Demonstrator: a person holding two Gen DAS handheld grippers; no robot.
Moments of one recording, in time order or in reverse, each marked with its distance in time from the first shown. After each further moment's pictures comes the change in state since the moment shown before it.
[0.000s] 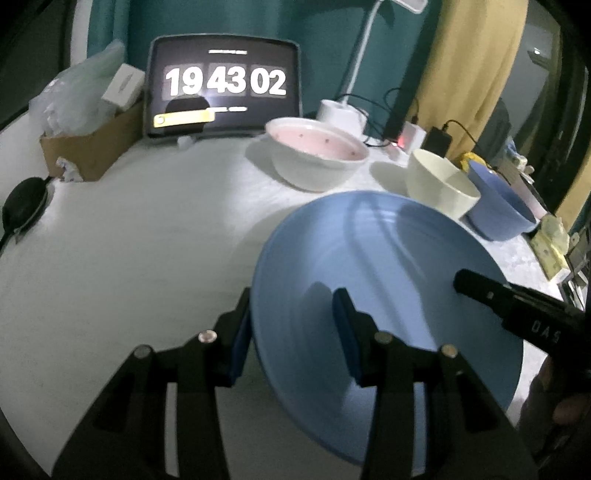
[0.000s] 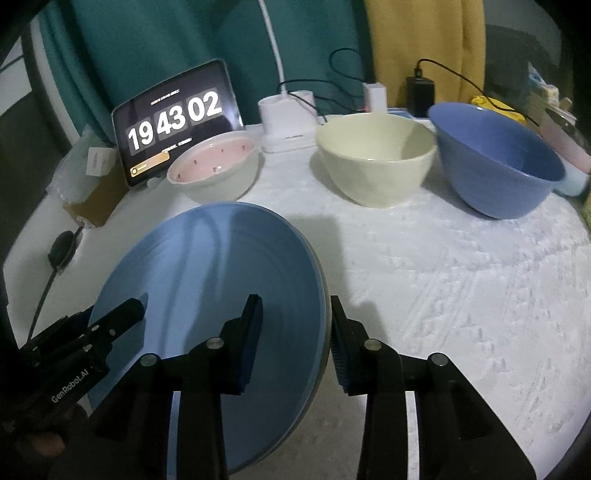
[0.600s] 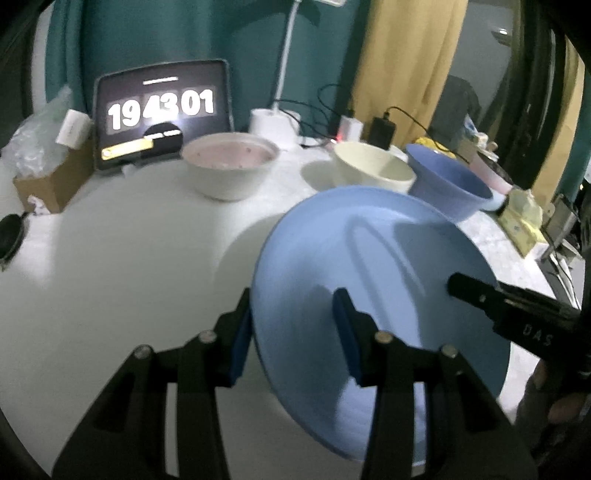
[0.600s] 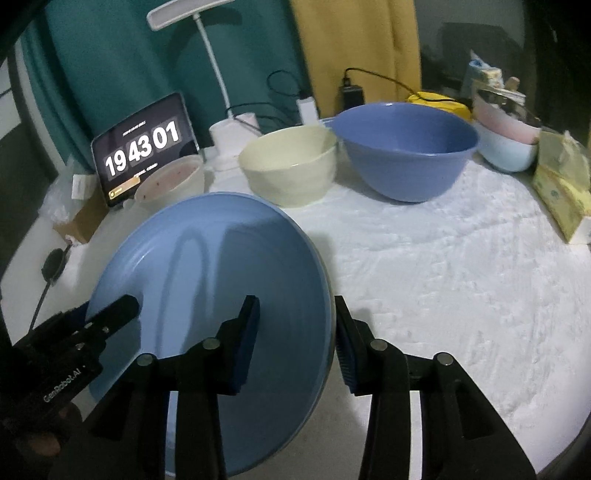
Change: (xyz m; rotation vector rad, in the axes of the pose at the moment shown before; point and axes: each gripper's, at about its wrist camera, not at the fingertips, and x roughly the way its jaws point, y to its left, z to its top) left arm -0.018 -0.077 -0.006 0.108 -0.034 -0.059; right arm -0.046 -0.063 -0.025 0.078 -0.058 -0.058
